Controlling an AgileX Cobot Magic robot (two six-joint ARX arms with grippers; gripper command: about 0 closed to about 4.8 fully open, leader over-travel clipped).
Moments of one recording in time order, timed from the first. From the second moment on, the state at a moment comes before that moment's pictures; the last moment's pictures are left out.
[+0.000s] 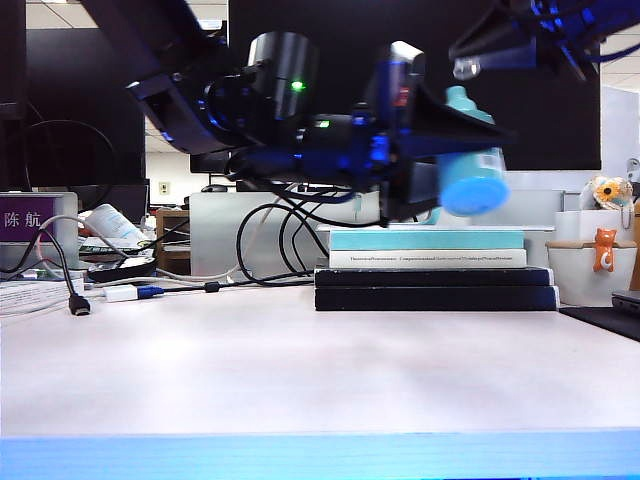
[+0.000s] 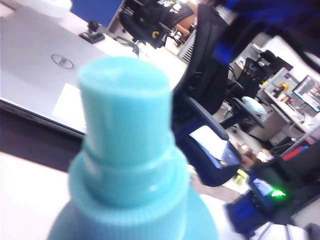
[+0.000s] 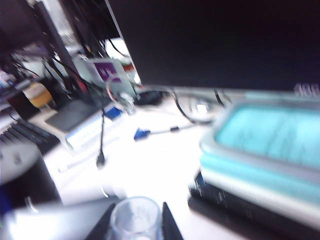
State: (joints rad) left arm -0.65 2.09 1.33 0.56 1.13 -0.36; right arm 0.15 1.27 0.84 0.33 -0.63 0.26
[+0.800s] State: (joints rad) left arm -0.48 2.00 0.86 0.71 0.68 0.26; right arm 0.22 1.58 0.77 0.24 -0.44 0.10
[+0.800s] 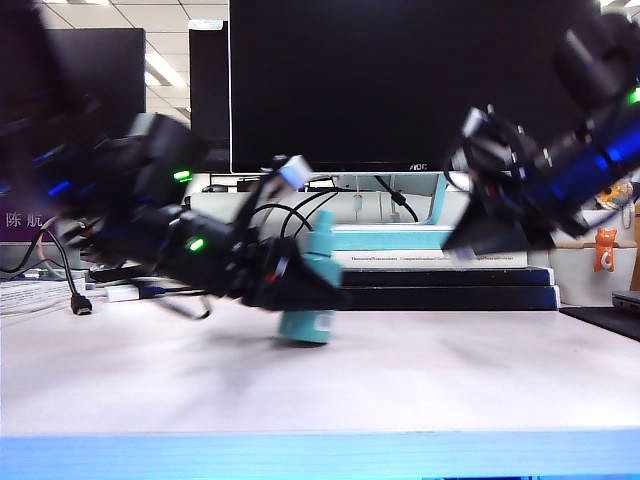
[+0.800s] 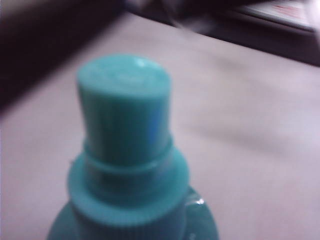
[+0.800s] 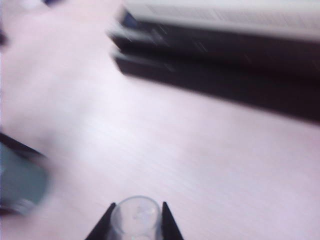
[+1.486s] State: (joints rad) left arm -0.48 2.00 0.70 1.14 0.24 0.00; right arm 0.22 1.78 0.72 0.45 -0.40 0.05
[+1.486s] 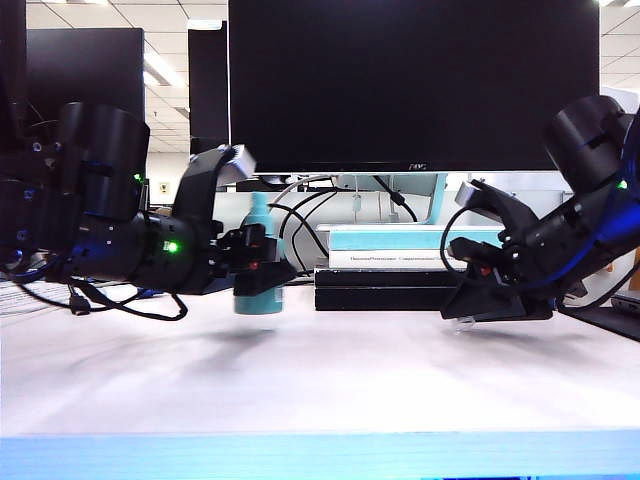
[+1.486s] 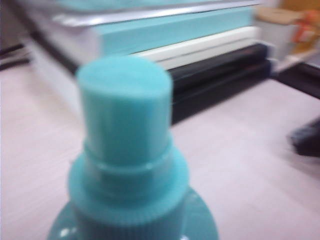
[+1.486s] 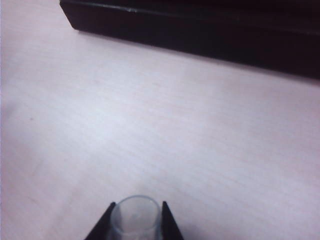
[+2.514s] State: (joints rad) left arm -0.48 1.95 0.70 1.13 0.18 -0.01; right arm 0.23 1.76 0.71 0.57 -0.42 0.10
